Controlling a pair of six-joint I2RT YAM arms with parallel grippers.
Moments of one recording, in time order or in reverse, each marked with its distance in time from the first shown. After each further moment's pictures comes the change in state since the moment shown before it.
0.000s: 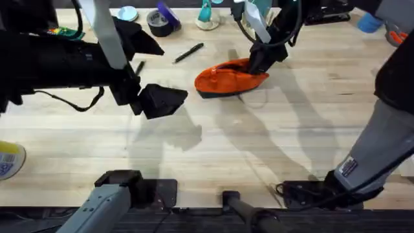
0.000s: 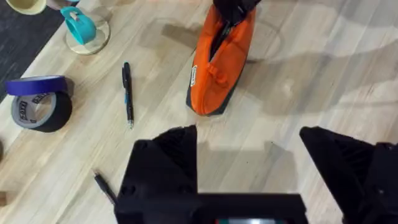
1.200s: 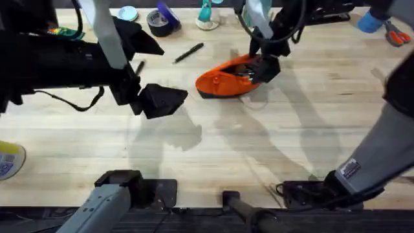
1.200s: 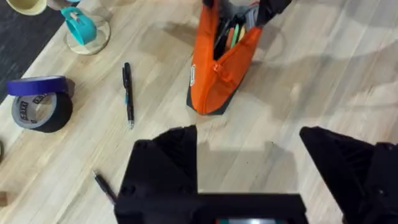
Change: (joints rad) left arm 0.000 0.000 0.000 0.002 0.000 0.000; right arm 0.000 -0.051 0.000 -0.004 0.006 0.064
